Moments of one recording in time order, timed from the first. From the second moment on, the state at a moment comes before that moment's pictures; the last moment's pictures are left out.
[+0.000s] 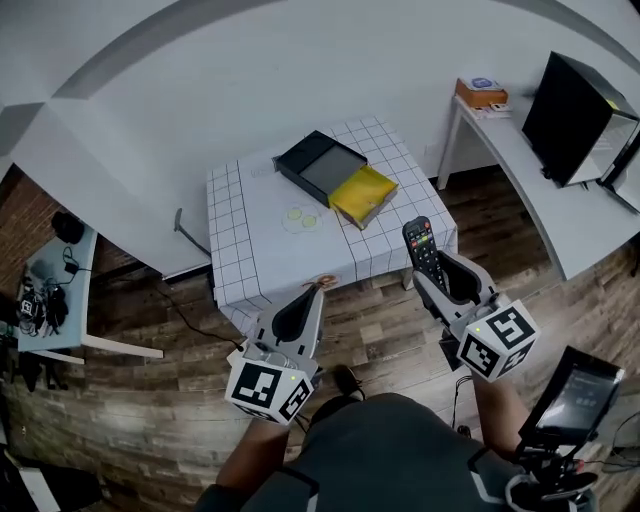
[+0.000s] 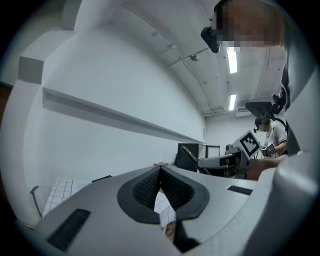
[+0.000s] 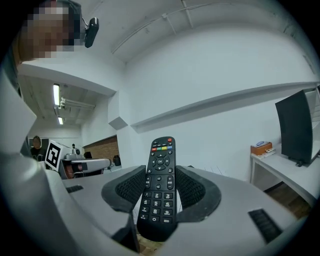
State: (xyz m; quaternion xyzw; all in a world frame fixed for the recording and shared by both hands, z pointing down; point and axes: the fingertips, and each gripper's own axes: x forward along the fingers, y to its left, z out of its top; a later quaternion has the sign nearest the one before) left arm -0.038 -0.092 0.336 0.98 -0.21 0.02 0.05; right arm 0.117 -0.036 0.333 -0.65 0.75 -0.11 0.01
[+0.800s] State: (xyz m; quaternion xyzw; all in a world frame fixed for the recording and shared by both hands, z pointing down) left arm -0.022 -0.234 0.354 0.97 -0.22 -0.01 0.09; right arm 0.153 -0.197 0.353 -0.66 0.75 -0.11 -0.03
